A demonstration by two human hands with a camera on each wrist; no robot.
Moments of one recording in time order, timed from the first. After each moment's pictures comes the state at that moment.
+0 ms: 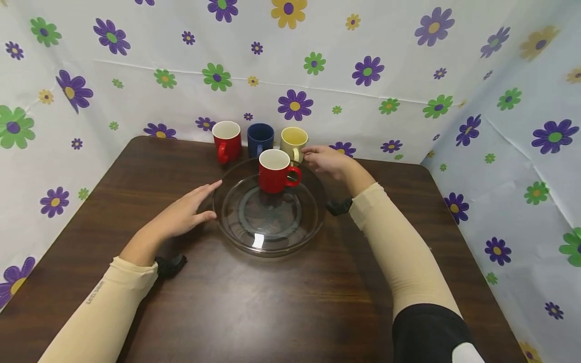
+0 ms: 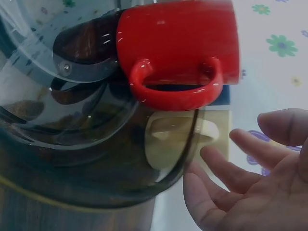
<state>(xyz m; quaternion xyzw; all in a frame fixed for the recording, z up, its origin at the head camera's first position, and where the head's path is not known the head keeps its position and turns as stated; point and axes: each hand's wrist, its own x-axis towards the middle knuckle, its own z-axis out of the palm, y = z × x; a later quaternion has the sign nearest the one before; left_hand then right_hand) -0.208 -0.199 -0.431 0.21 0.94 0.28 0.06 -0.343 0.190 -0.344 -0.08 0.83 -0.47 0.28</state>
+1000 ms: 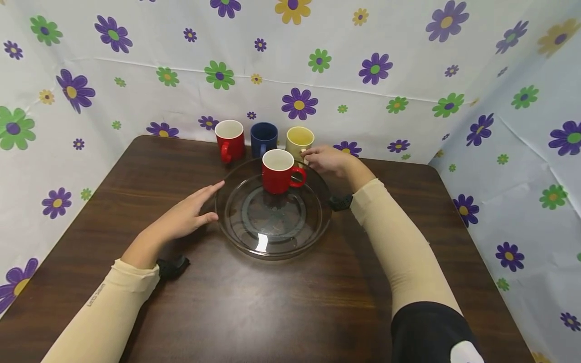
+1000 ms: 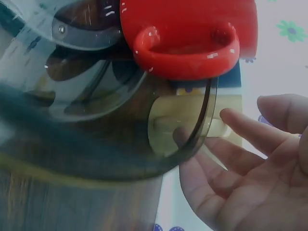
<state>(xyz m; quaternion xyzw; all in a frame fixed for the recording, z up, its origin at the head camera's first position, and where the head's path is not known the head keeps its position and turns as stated) -0.214 -0.200 -0.436 0.21 0.93 0.29 0.06 -0.370 0.190 -0.358 -0.09 0.84 -0.43 0.31</state>
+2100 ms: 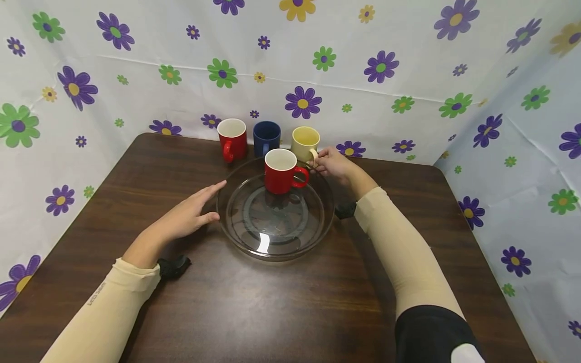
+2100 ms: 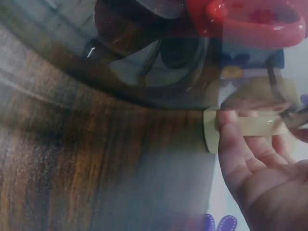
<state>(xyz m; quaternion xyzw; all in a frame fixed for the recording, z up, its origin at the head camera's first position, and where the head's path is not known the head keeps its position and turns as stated) -0.215 -0.201 -0.440 0.22 0.92 0.31 0.06 -0.377 0.201 -0.397 -0.05 0.80 -0.54 0.25</state>
